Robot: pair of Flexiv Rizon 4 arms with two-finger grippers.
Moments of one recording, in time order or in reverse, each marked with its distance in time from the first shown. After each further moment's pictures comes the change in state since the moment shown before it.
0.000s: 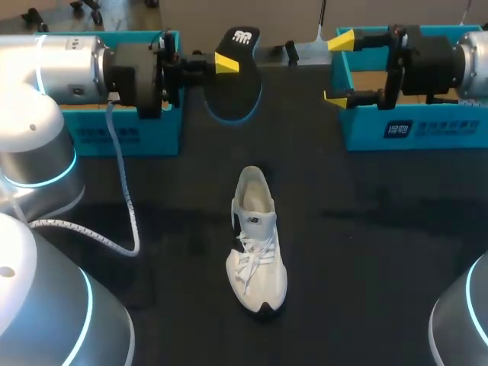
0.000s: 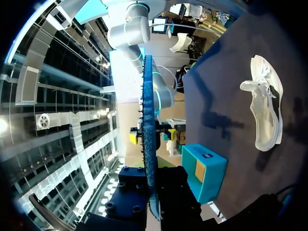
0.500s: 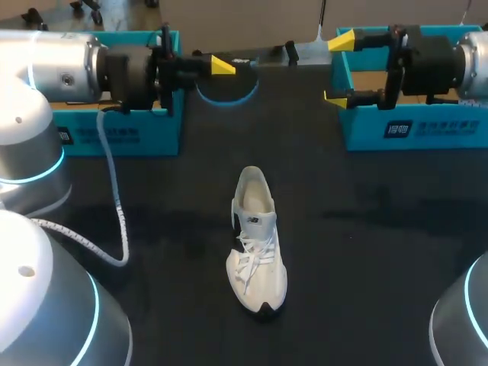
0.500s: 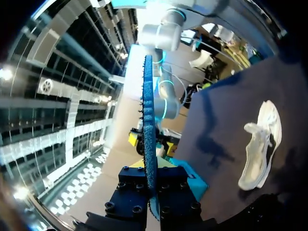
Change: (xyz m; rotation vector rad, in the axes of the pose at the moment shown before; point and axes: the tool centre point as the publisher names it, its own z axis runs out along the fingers) left arm -0.004 -0.019 -0.007 0.034 0.027 -0.389; right arm 0.000 0.000 0.000 0.000 0.002 -0.001
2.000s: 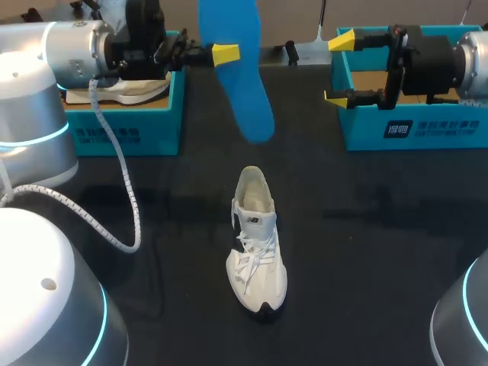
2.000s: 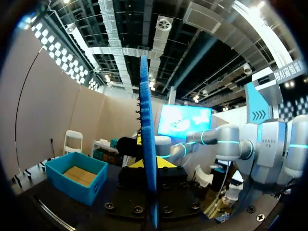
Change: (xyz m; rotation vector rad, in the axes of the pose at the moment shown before) left arm -0.023 -0.003 0.008 0.247 0.029 -1.468; right arm 0.000 0.000 0.000 0.001 -0.002 0.001
